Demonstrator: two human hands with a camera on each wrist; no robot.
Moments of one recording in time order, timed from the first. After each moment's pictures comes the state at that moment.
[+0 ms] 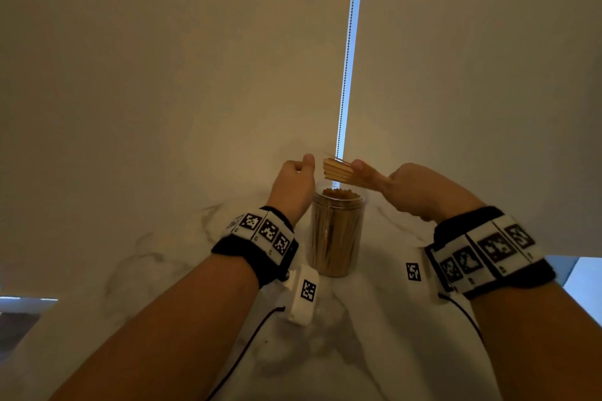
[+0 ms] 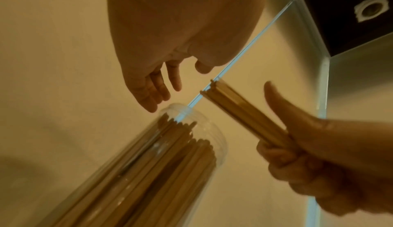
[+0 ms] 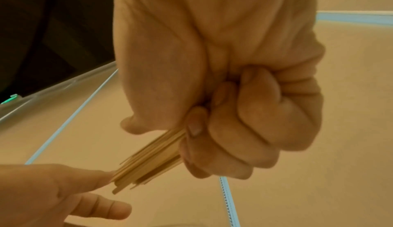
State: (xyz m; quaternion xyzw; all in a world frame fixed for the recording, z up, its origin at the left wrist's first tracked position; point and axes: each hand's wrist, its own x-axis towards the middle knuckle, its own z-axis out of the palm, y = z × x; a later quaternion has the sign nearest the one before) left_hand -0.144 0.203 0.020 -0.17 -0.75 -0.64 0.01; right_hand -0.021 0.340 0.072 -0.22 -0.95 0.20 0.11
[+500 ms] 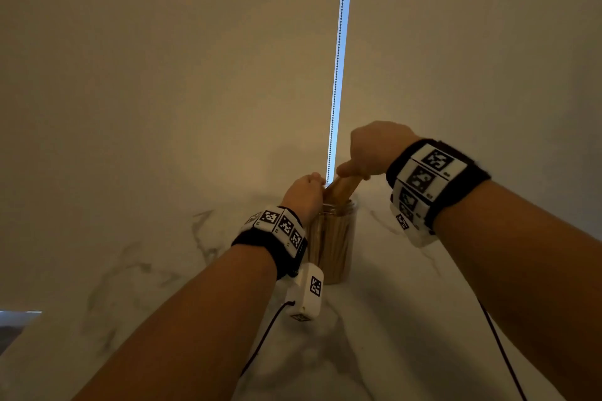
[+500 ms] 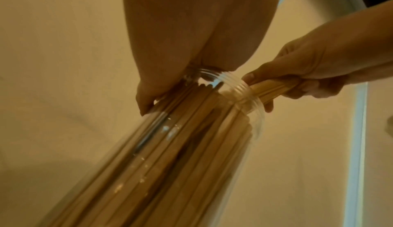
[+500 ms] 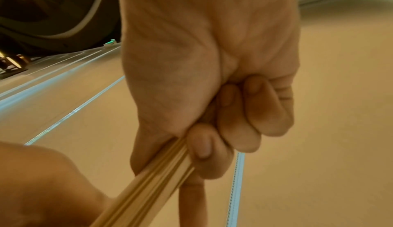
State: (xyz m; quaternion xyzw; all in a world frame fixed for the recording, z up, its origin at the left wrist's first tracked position) left_hand -0.161 0.243 0.010 -0.20 -0.78 -0.59 -0.06; right_hand -0.076 0.335 0.122 -0.16 -0.97 -0.15 0.12
